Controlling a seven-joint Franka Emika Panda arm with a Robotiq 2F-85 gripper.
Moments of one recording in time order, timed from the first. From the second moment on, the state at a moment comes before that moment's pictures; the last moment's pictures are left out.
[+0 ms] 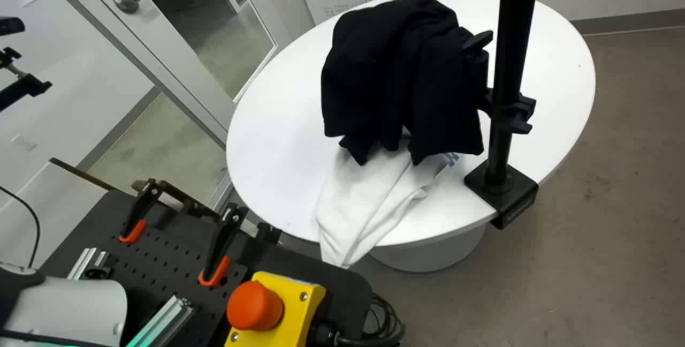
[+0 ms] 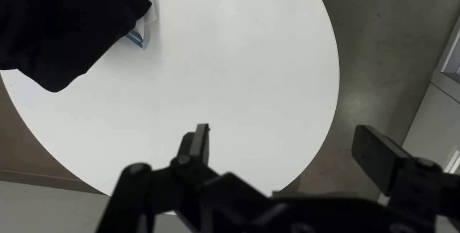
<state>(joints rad) 0.05 -0.31 0.30 -2.39 -0.11 2.20 0.32</state>
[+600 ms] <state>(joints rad) 0.06 -0.30 0.26 -2.38 -0.11 2.15 0.31</state>
